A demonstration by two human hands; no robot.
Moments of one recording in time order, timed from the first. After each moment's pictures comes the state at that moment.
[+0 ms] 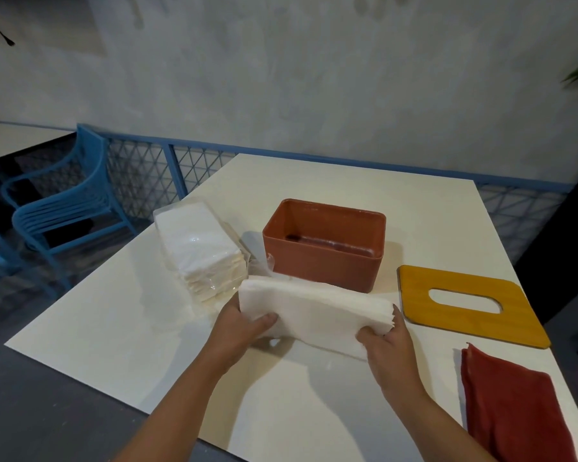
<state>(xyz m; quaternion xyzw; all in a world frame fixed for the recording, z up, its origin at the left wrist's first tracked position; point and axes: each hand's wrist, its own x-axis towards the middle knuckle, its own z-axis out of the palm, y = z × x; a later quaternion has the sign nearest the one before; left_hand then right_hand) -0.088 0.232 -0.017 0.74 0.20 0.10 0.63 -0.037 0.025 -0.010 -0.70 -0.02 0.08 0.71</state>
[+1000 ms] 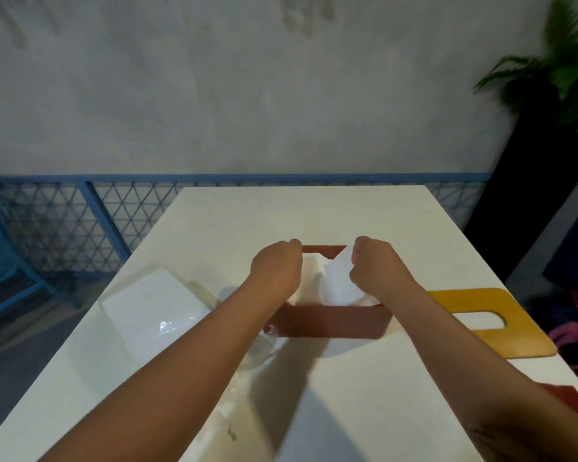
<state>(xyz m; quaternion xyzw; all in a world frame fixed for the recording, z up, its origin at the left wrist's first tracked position) 0.099 0.252 0.085 1.00 -0.01 0.00 0.02 0.111 0.098 0.083 -0.97 -0.02 0.02 0.23</state>
